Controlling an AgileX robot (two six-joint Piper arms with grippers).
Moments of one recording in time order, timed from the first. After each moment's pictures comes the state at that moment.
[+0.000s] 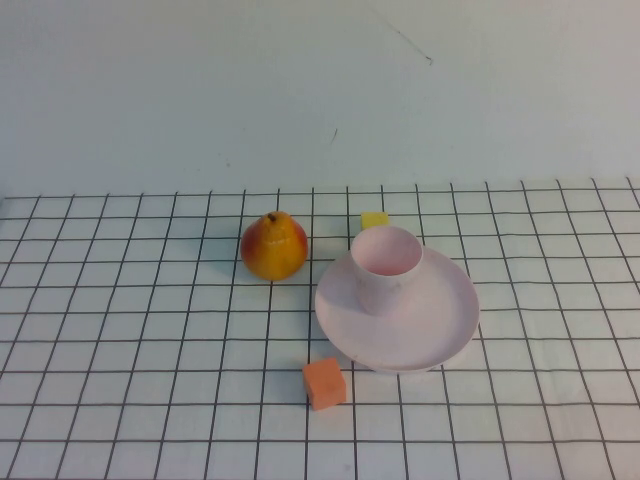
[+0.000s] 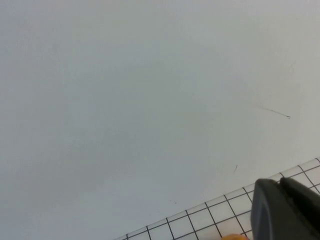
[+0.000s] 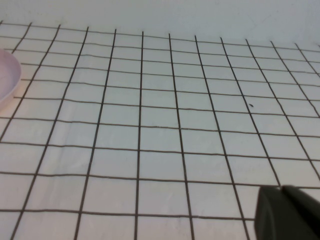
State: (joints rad) right arm -0.08 -0.01 0.03 -0.01 0.43 -0.10; left arm -0.54 1.50 -2.33 0.28 1.31 -0.07
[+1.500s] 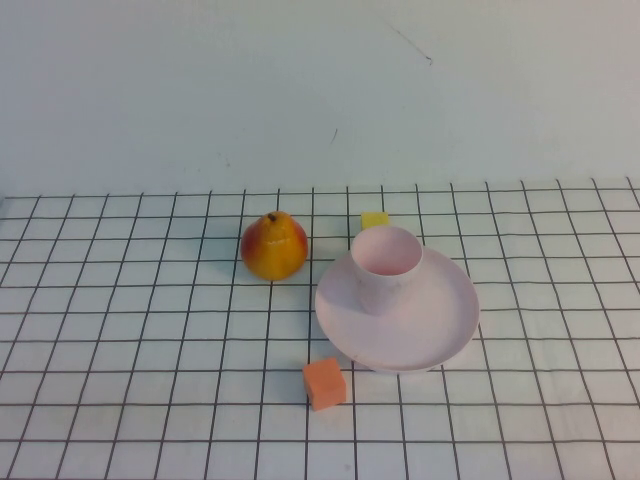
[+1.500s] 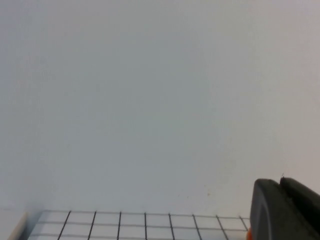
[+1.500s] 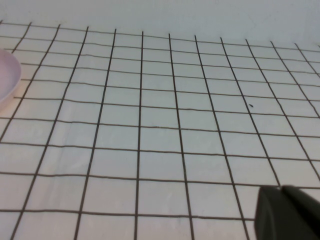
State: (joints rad) right arm -0.08 -0.01 0.03 -0.01 0.43 -0.10; left arm -0.06 0.05 0.02 0.23 -0.18 -0.41
